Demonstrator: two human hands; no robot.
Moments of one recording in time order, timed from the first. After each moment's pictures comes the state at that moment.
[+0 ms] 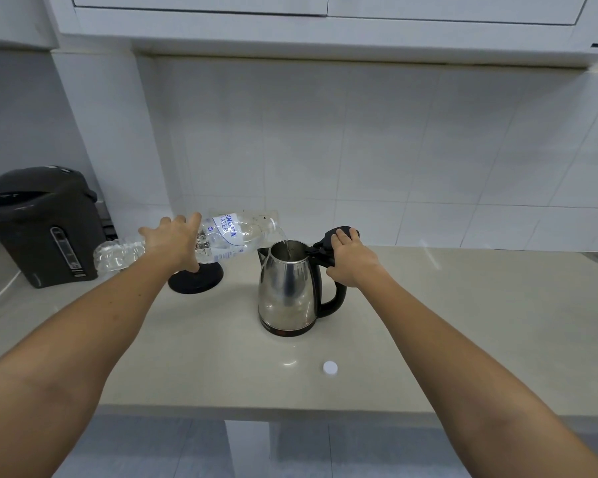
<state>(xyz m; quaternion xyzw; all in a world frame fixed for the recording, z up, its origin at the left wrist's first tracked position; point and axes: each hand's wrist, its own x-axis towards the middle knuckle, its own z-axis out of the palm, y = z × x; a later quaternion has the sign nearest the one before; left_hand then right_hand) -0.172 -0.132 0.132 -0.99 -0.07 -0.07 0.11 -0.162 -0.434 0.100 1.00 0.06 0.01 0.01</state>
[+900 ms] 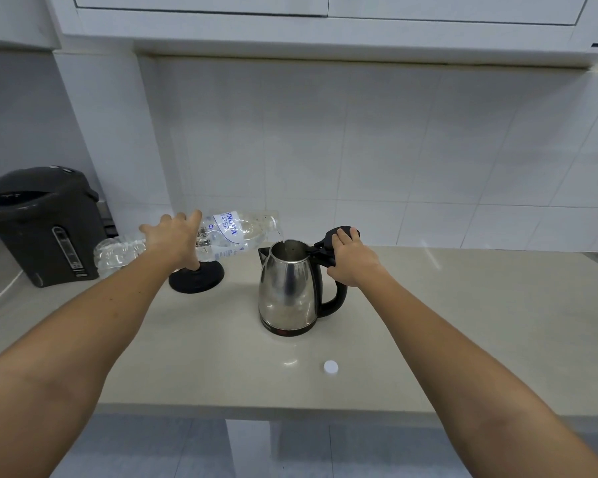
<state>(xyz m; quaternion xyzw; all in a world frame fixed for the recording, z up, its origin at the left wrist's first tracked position) -0.173 -0.131 0.136 -0.99 -0.07 -0.07 0.11 -0.163 -0.435 0.100 1.00 0.06 0.01 0.02</state>
